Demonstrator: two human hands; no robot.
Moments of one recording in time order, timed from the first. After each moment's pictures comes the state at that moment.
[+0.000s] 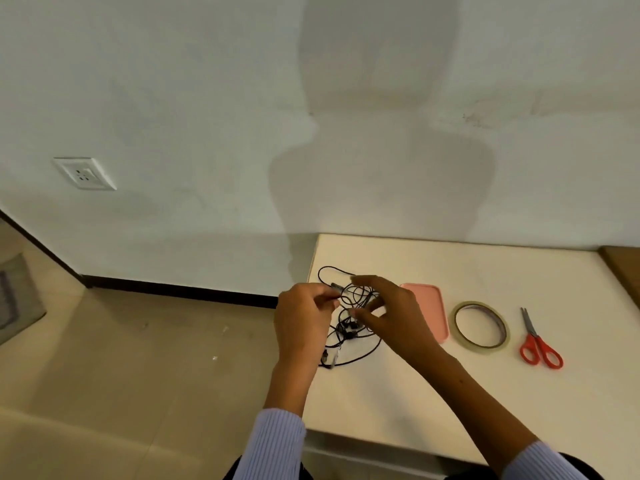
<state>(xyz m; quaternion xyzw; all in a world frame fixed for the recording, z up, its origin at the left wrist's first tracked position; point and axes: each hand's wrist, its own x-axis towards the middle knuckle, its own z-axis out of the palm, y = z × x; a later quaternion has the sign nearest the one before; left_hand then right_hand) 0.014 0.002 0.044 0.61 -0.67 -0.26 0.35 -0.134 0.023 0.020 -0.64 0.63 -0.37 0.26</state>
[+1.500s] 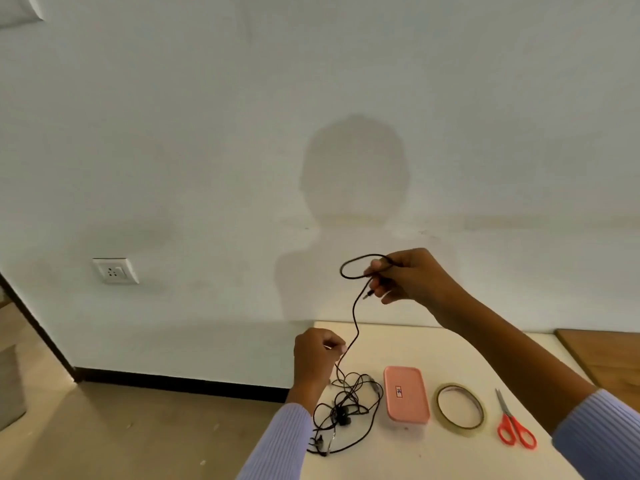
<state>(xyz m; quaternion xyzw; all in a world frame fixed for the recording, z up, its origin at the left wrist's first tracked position) -0.010 -0.027 0.084 0.53 -0.68 -0.33 0.37 -0.169 0.026 0.232 -0.52 0.56 -0.49 0.41</state>
